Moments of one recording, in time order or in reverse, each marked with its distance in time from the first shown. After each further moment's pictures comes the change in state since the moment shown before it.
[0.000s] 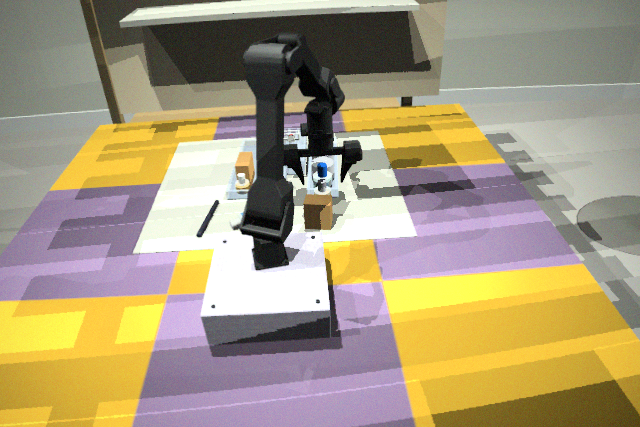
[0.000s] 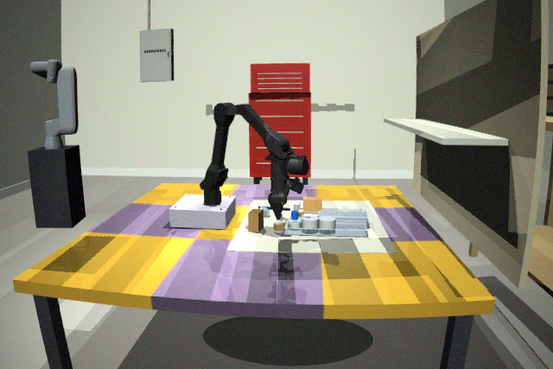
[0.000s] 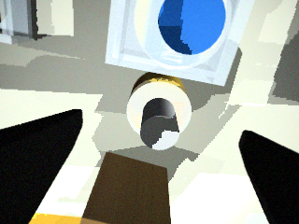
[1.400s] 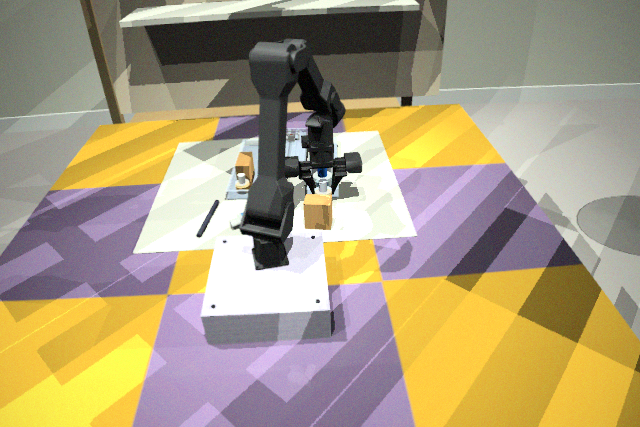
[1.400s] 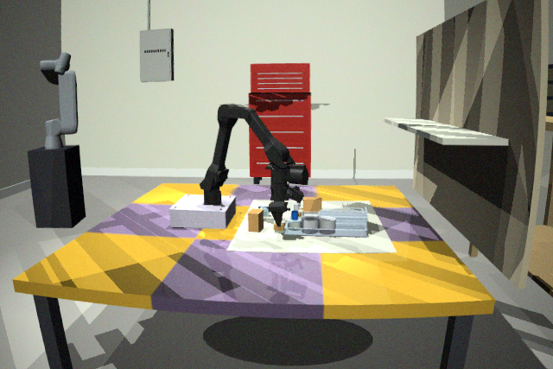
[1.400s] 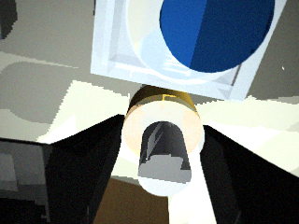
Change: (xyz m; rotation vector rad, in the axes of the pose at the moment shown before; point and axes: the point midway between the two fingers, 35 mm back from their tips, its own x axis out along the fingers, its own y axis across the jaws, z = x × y) arm 0.033 0.000 -0.002 -0.010 0.005 0.003
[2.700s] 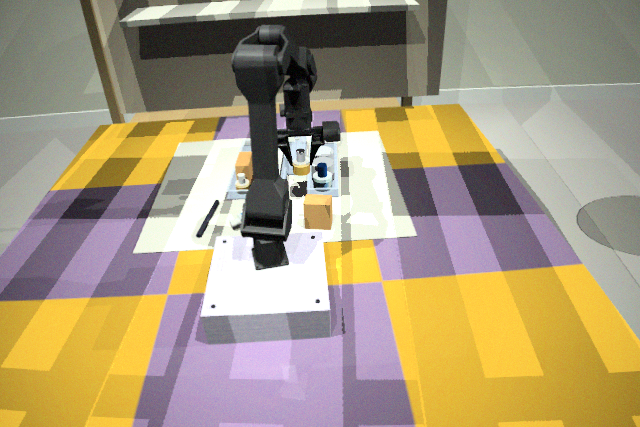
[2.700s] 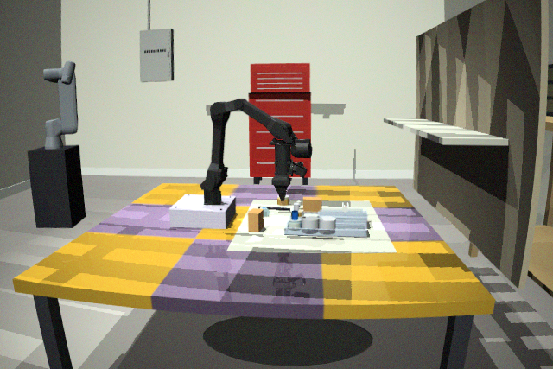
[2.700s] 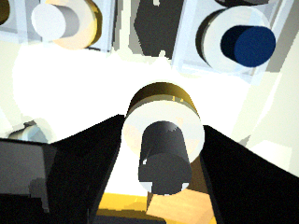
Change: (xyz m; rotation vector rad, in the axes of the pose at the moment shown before) arm -0.082 0.049 0.012 0.031 -0.006 0.007
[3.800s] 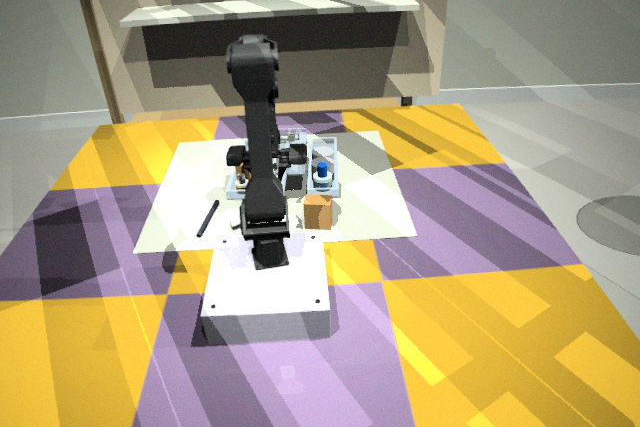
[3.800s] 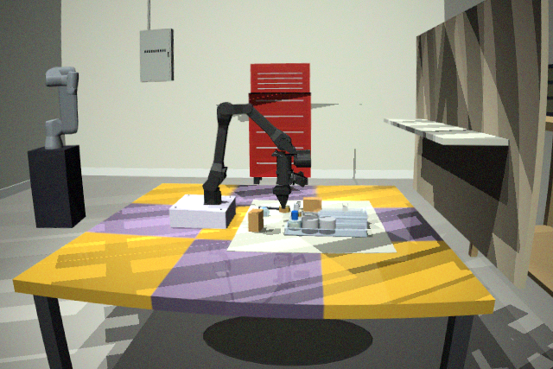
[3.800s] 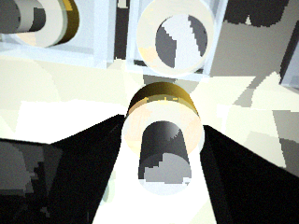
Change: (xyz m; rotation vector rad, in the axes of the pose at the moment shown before) arm 0.051 0.081 -0.003 0.040 0.002 0.014
